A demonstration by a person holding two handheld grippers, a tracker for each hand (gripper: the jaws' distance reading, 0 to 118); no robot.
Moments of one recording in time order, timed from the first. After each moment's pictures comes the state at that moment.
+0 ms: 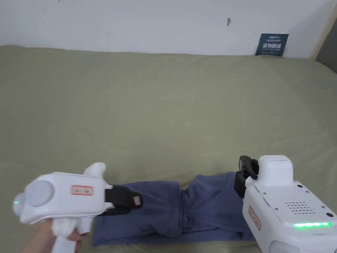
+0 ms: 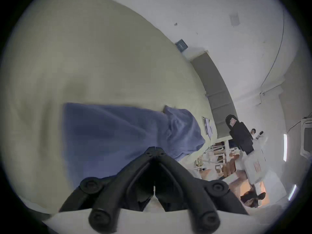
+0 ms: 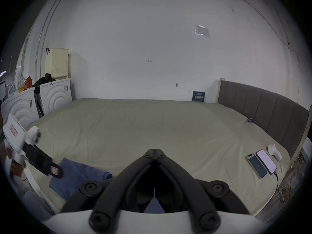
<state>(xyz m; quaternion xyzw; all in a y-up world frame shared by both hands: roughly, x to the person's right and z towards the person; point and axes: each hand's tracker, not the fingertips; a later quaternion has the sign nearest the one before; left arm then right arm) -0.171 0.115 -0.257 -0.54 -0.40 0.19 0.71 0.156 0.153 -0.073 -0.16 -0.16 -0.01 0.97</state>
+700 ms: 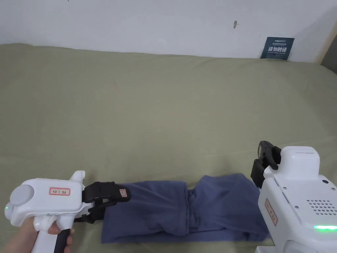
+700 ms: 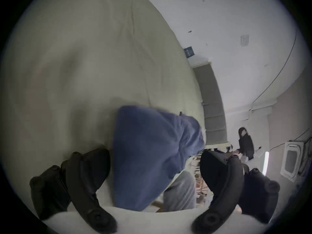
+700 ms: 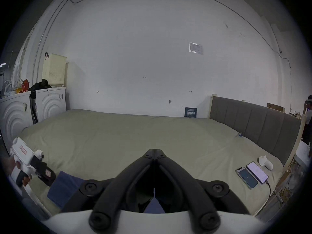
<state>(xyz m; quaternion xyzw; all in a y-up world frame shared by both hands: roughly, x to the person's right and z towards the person) -0.206 0.050 -0.315 -0.57 -0.41 0.29 0.65 0.146 0.179 -0.067 -0.10 -0.20 0.01 0.98</state>
